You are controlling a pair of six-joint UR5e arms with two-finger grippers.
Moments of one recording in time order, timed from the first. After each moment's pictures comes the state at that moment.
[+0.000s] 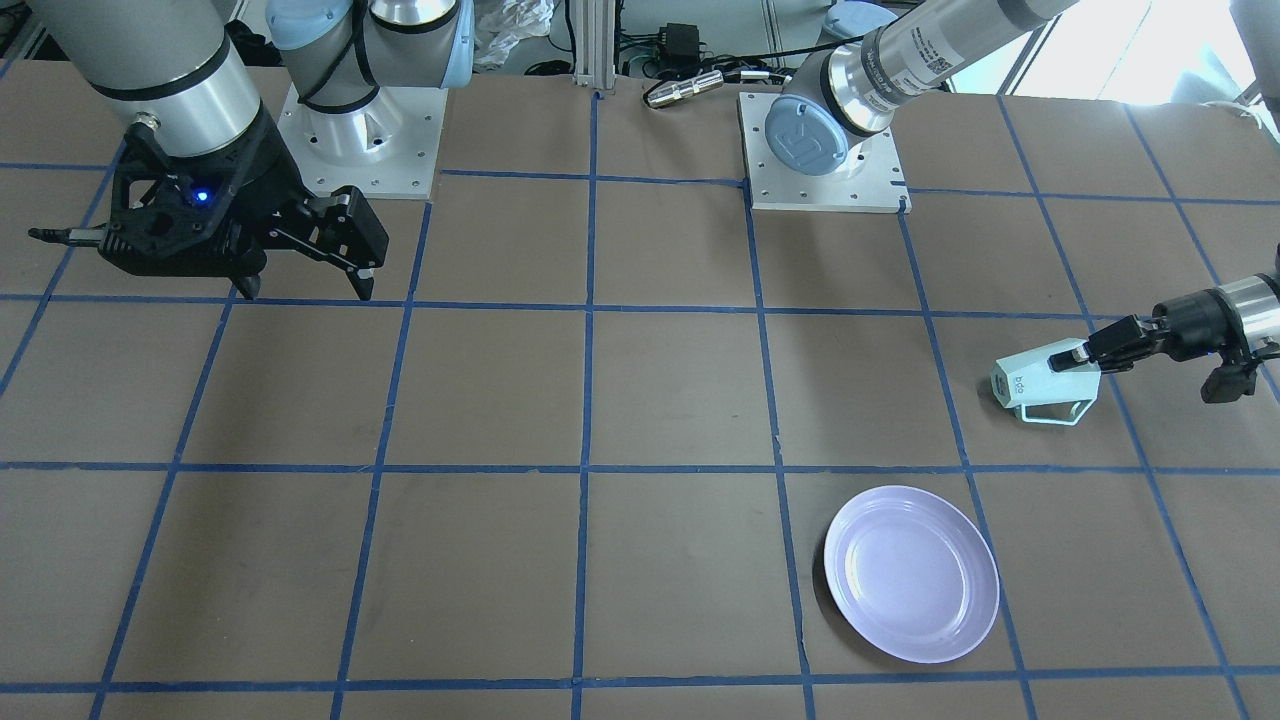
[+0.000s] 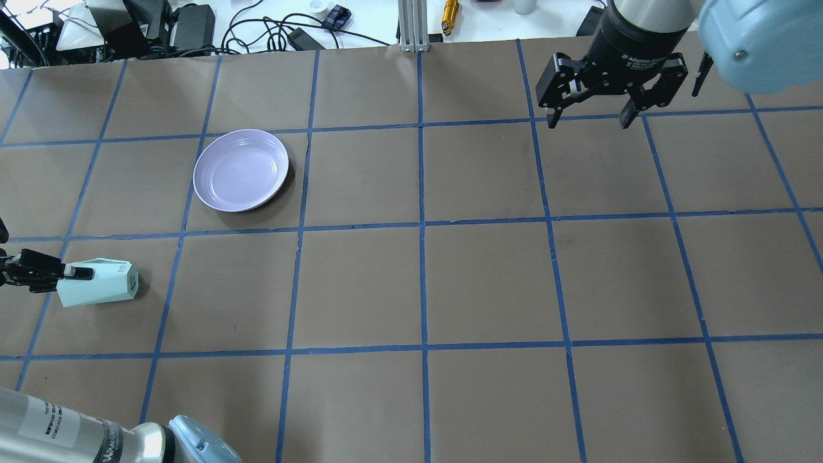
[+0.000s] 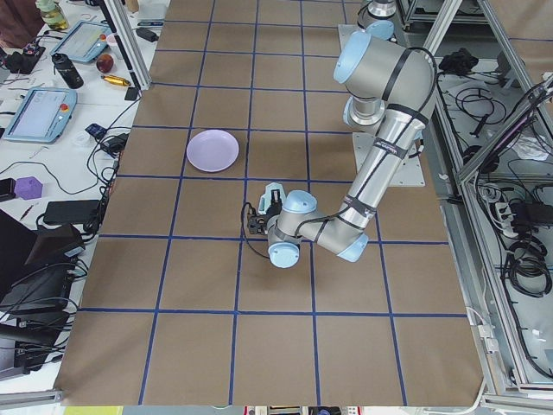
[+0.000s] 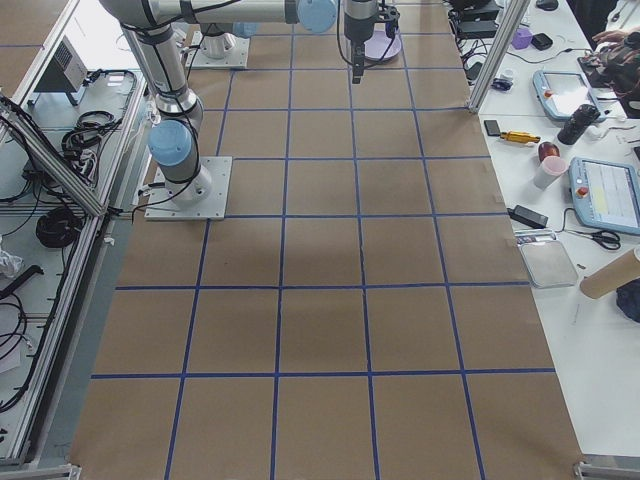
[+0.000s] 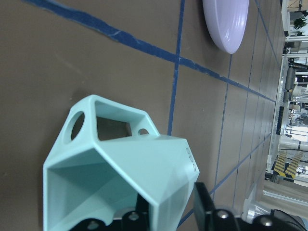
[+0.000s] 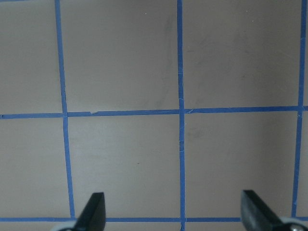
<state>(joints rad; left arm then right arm) -0.54 -2.13 -1.64 -1.89 1.04 1.16 1.58 -1.50 1.51 -1.61 -1.52 0.04</state>
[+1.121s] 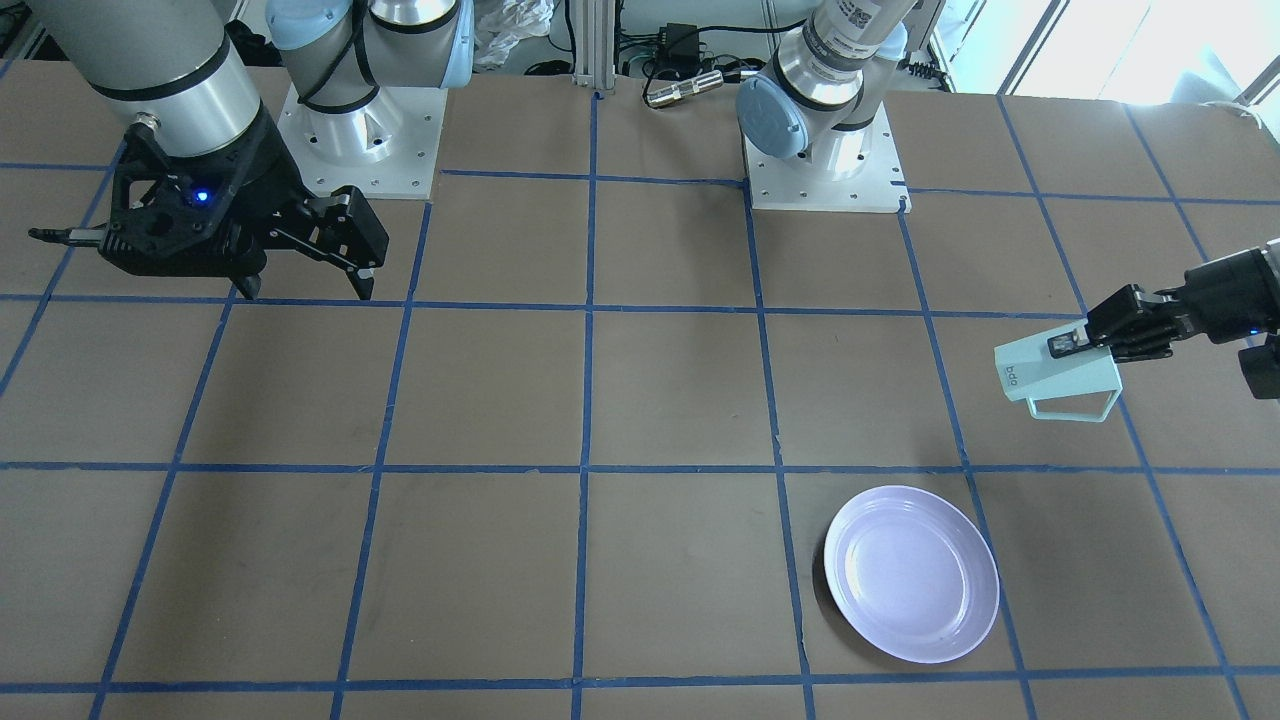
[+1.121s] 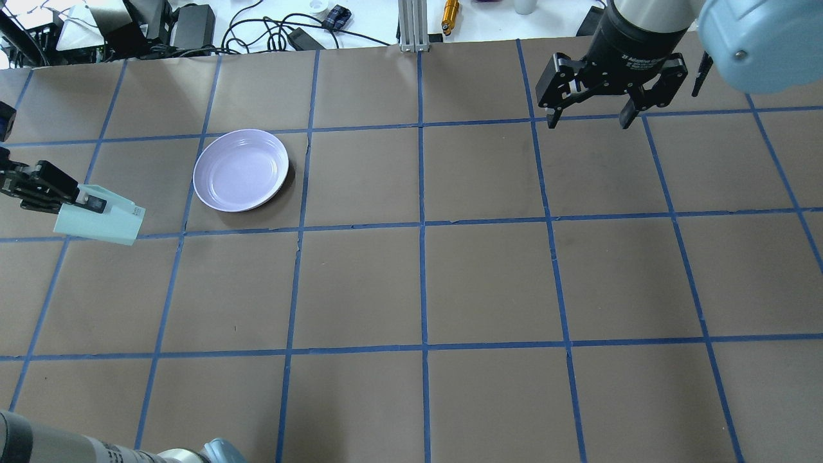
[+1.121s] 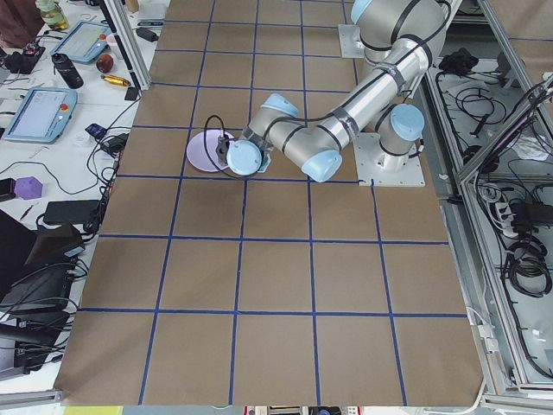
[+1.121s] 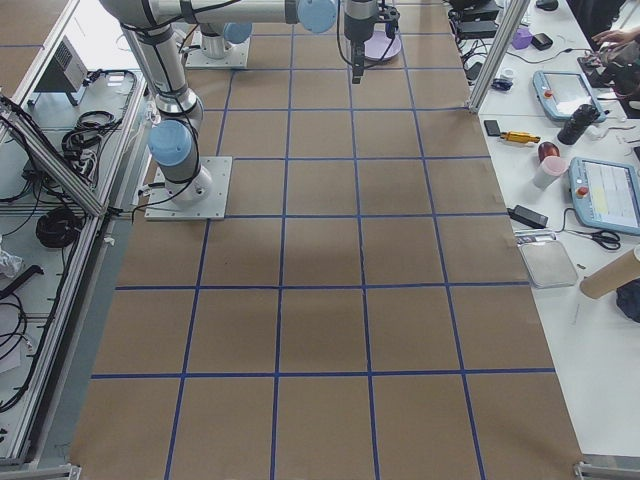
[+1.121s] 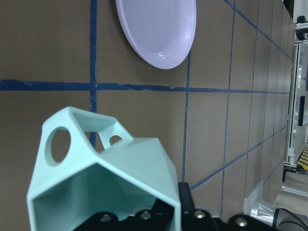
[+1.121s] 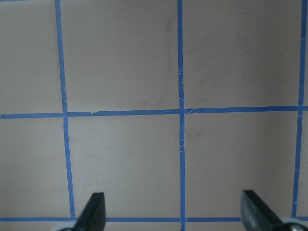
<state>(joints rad) -0.87 -1.86 -1.55 -1.85 1.13 0.87 1.58 -1.50 1.51 -1.61 -1.52 0.04</state>
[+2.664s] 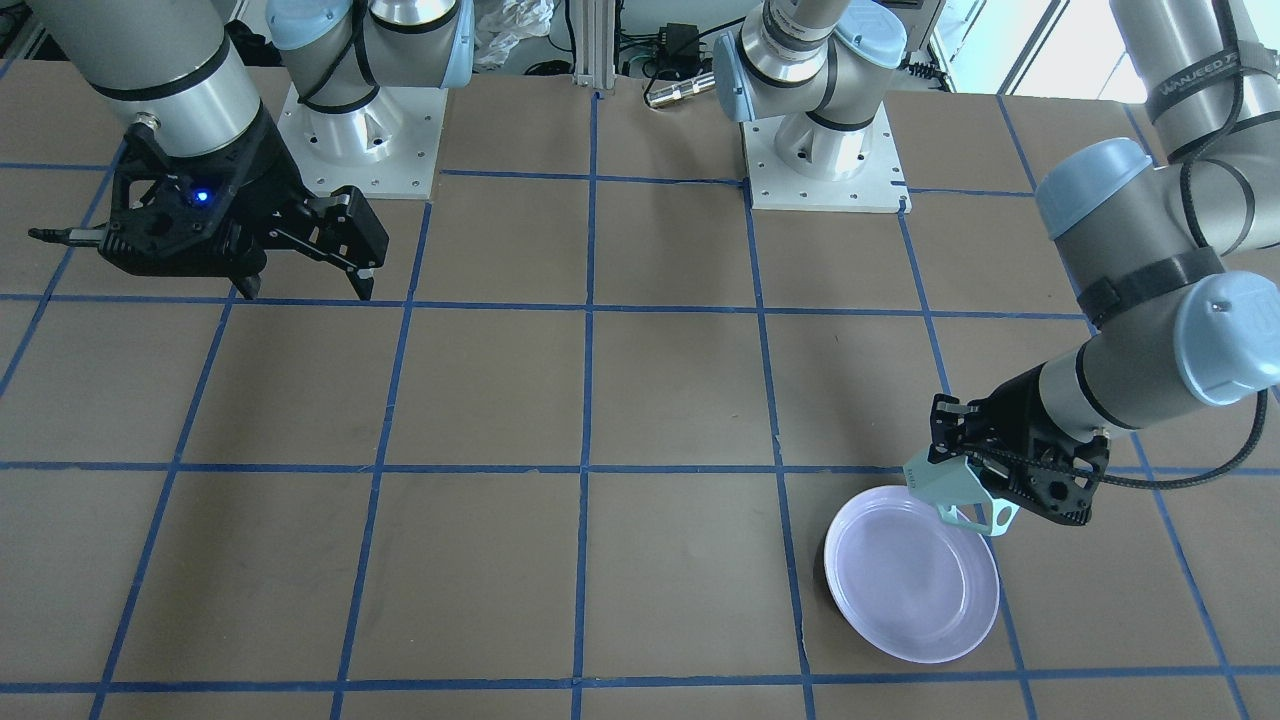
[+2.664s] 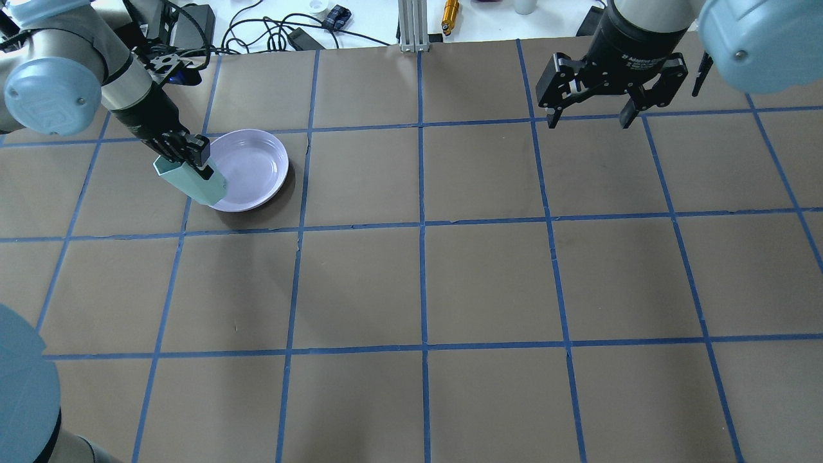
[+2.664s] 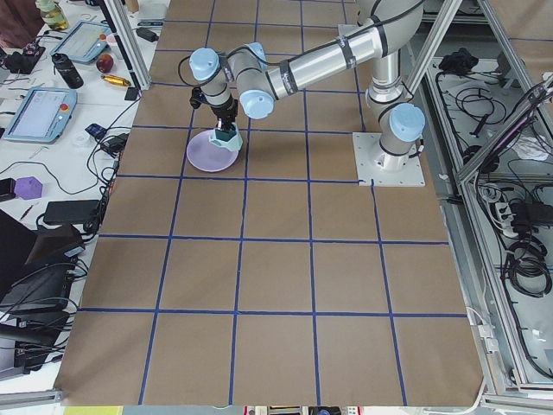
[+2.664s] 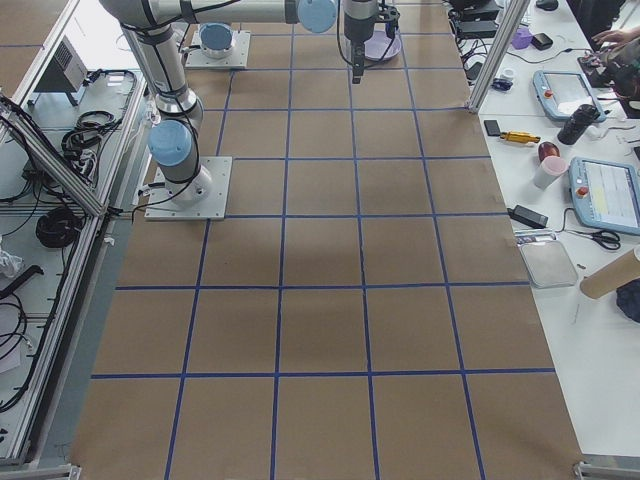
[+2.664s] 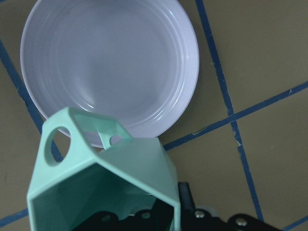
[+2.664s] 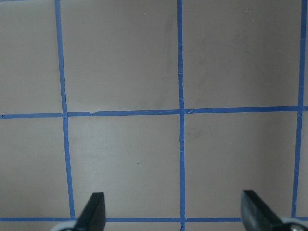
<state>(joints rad) -1.31 -1.94 -1.56 -1.38 1.45 0.65 1.58 -1.50 1.51 -1.61 -1.52 0.04</state>
